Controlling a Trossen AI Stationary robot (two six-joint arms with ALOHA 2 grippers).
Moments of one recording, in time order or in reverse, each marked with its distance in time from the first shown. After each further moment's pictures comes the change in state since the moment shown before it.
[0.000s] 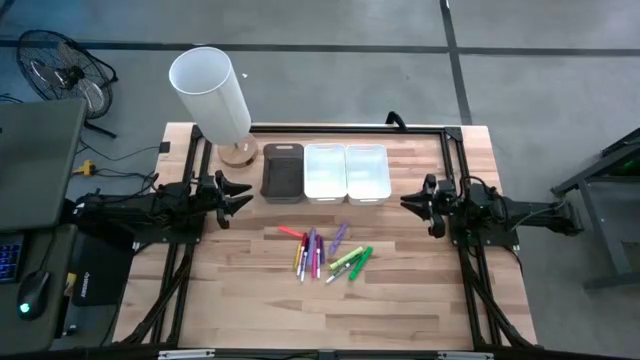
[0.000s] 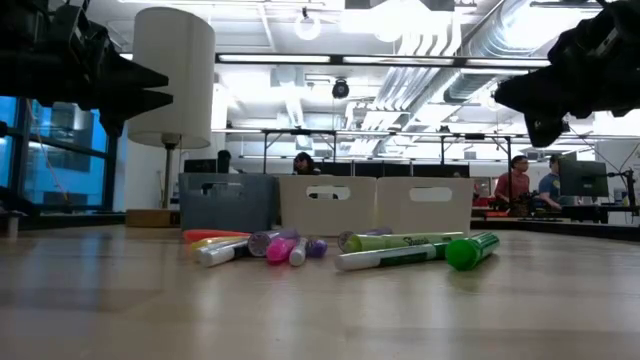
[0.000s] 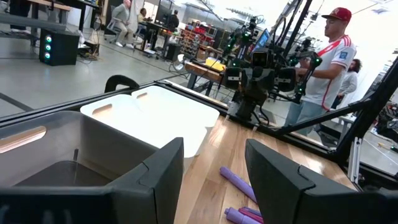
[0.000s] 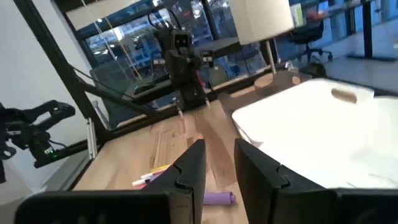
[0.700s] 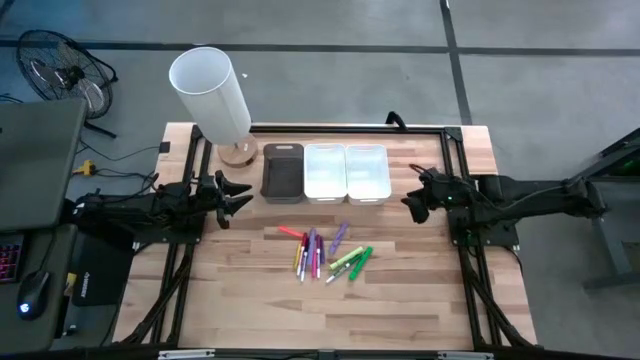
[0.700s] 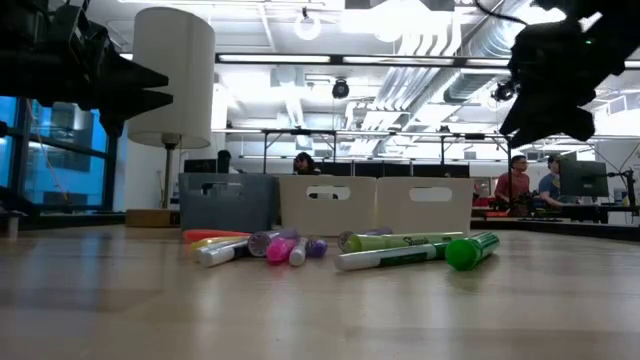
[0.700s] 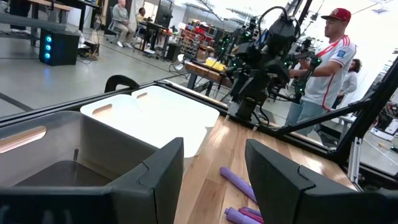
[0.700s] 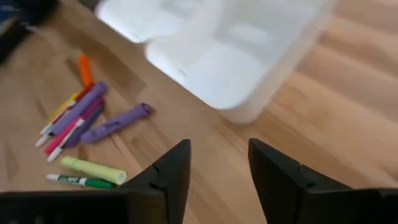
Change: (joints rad) left arm 0.000 0.000 0.000 0.000 0.000 0.000; right arm 0.000 0.629 0.506 -0.659 0.172 0.467
